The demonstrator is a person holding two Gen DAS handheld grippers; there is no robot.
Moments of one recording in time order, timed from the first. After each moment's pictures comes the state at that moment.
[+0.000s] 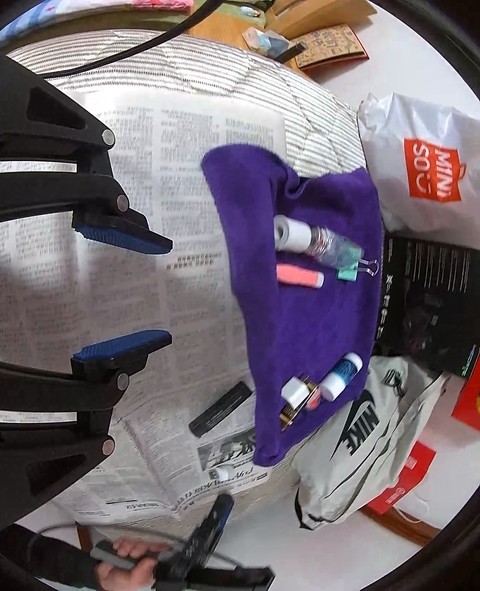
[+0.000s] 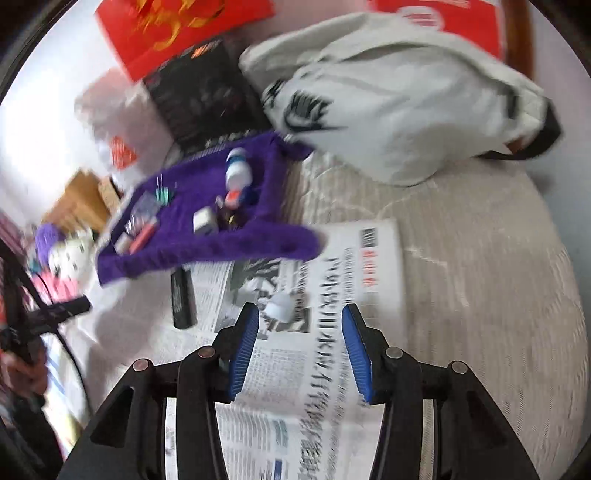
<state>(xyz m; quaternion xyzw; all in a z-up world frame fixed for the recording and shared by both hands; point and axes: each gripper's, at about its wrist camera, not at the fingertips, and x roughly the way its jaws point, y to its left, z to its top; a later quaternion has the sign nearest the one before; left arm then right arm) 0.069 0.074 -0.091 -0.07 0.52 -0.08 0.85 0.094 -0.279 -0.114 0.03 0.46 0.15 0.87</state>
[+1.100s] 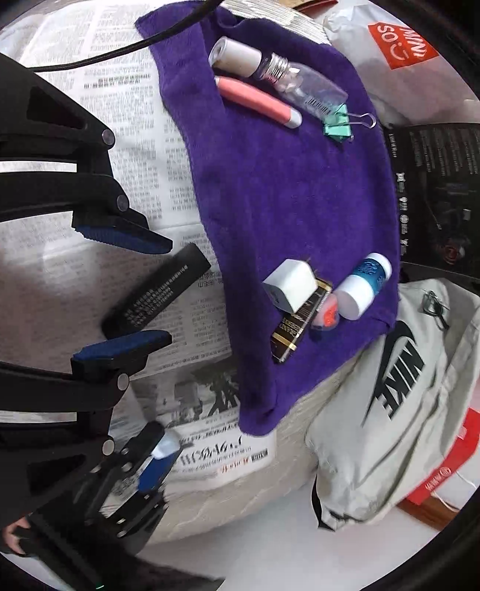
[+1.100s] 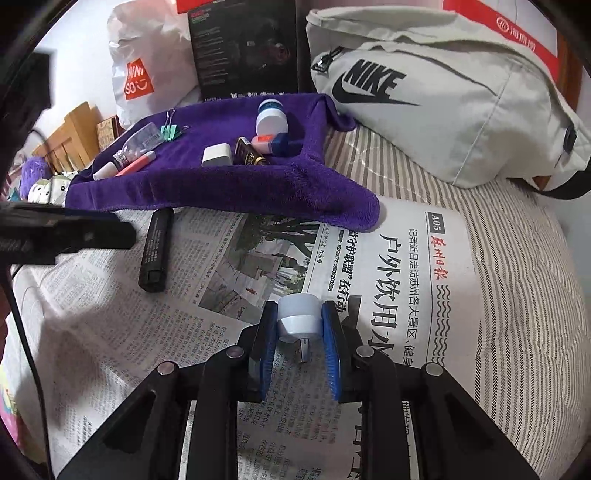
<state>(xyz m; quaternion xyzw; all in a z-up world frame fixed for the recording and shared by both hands) 0.145 -0.062 -0.122 -0.05 0.54 -0.10 0.83 0.082 -0.237 -0.164 -0.06 0.43 0.16 0.89</state>
